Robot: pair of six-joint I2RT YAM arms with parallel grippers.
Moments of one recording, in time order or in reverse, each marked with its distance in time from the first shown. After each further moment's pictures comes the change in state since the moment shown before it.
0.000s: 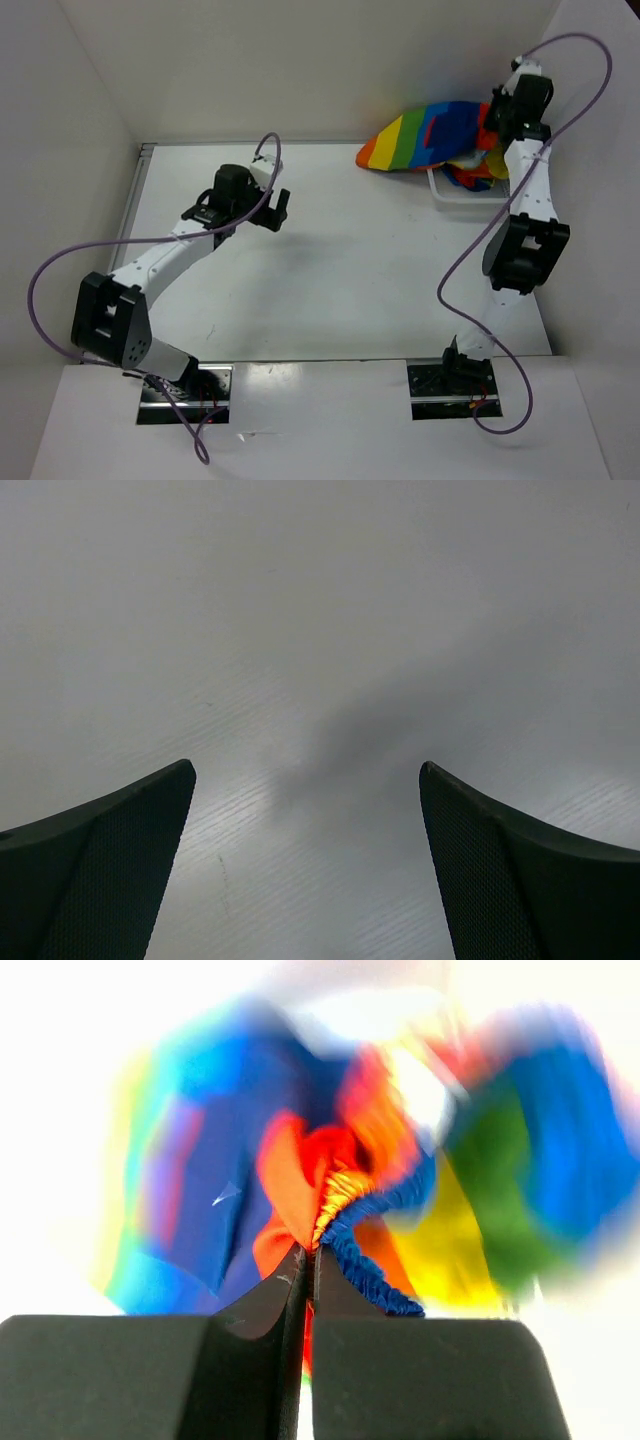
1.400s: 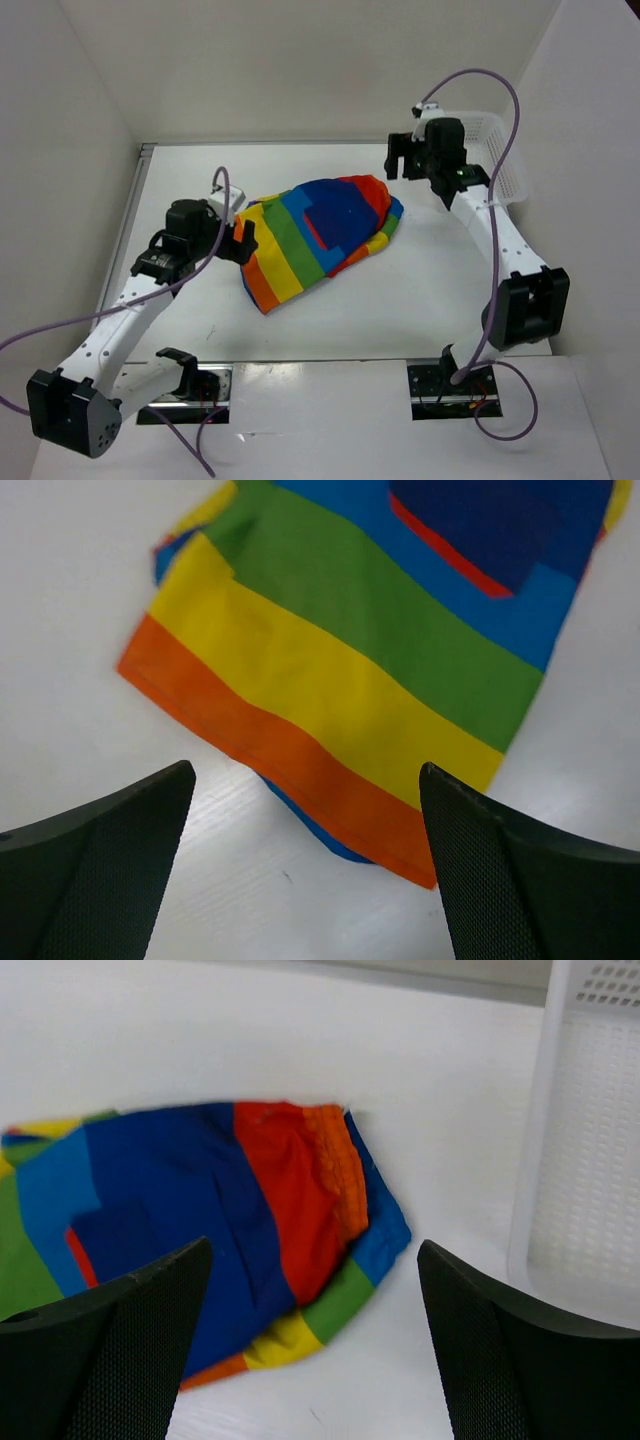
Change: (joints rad) left arm 0.139 -0.512 -0.288 -0.145 0.069 0.000; right arm 0.467 -0.452 -0.475 0.005 0.043 0.083
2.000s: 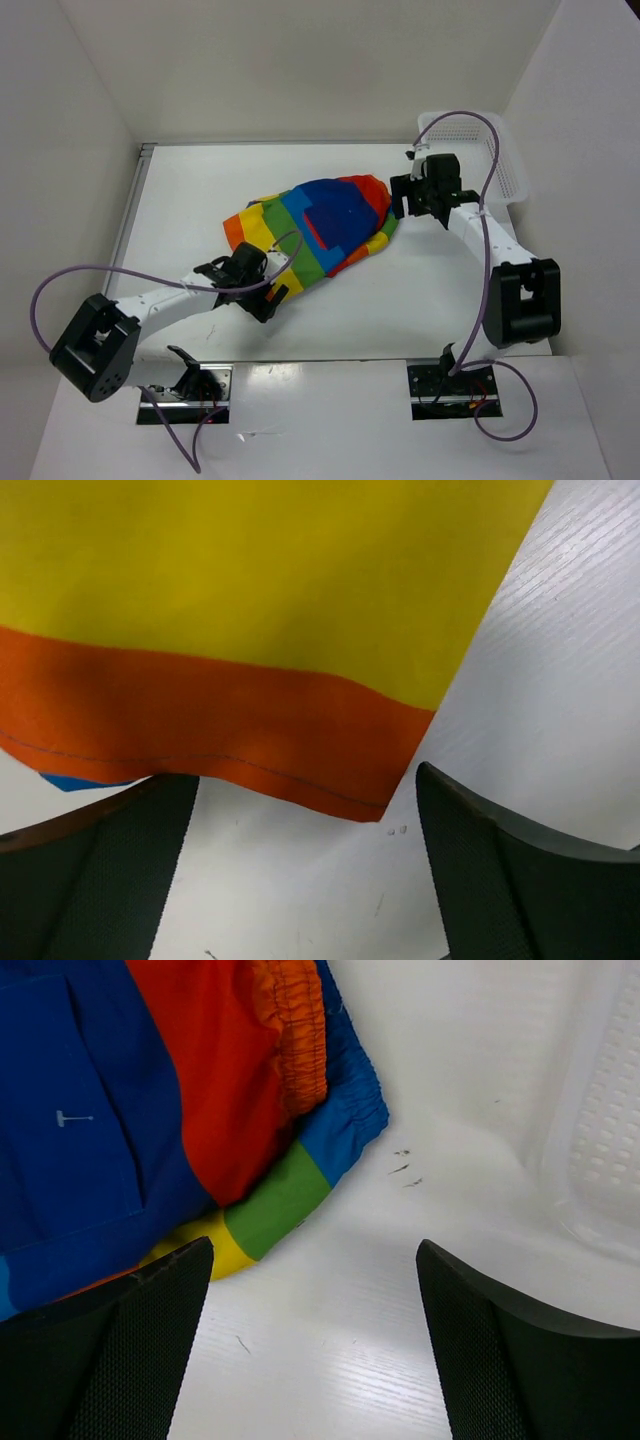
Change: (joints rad) left arm -0.348 0.296 -0.230 -0.040 -0.110 0.000; right arm -0.063 -0.045 -0.347 0.059 -0.049 -0.182
